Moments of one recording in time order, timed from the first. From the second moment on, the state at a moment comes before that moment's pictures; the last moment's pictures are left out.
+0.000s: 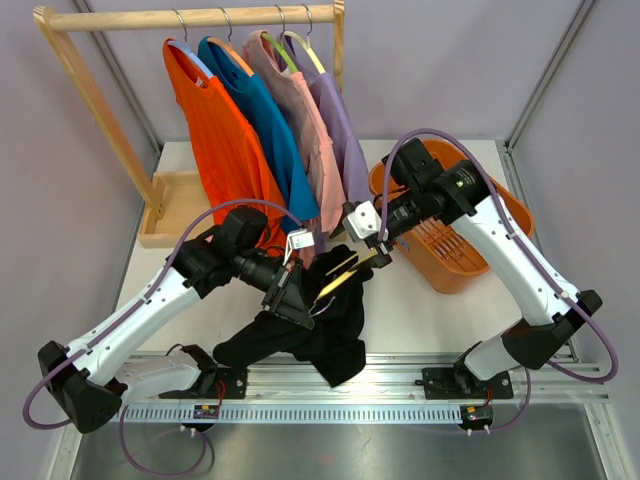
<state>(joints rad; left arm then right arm) -0.71 1.07 1.05 -0.74 1.13 -0.28 0.65 1.51 1.83 -1.34 -0.98 -1.38</state>
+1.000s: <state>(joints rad) -0.64 0.94 1.14 -0.78 0.75 -0.27 0.75 1.44 1.69 -1.37 -0.80 -1.14</state>
